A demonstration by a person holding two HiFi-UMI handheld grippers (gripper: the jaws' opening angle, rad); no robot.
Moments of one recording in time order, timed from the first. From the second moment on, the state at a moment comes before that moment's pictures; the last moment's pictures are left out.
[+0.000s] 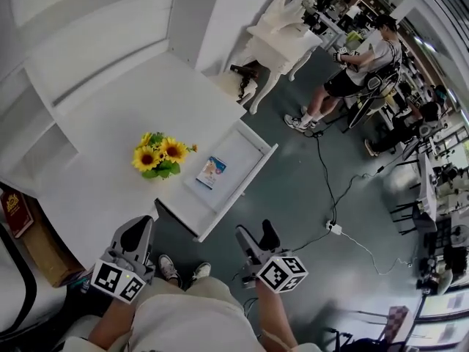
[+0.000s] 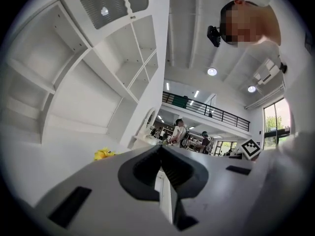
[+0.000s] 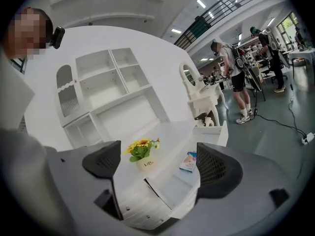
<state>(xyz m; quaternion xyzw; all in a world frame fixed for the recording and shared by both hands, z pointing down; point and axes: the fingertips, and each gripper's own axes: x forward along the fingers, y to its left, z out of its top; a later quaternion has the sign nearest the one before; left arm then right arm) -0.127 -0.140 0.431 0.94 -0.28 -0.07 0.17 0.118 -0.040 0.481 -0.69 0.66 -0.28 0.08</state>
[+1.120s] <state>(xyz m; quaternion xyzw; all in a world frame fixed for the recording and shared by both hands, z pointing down) -0.085 -0.194 0.421 0.91 -0.39 -0.03 0.13 0.174 -0.225 0.621 -0.65 0.64 -0.40 0.02</state>
